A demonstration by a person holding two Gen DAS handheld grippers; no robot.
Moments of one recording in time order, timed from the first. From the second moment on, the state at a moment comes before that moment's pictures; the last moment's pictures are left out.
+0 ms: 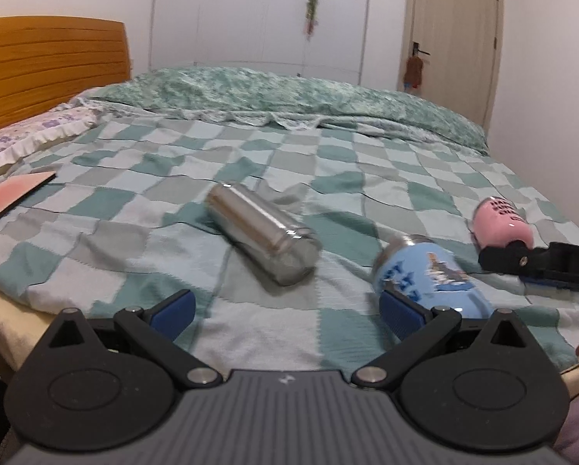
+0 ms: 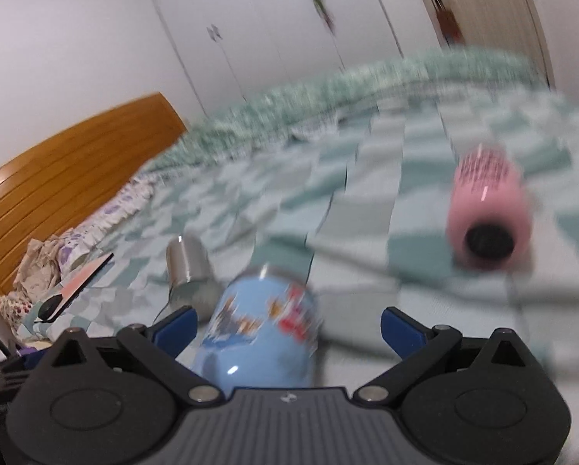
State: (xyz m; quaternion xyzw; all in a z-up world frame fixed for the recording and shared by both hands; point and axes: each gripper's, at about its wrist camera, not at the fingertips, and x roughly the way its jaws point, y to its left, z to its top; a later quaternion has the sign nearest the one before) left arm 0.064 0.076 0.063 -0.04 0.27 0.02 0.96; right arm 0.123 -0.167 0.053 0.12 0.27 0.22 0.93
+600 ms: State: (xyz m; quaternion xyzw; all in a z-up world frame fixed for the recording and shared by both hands) left arm 0.160 -0.027 0.054 -0.01 0.41 -0.01 0.91; right arm 0.140 -0.257 0.028 0.08 0.18 0.20 0.96
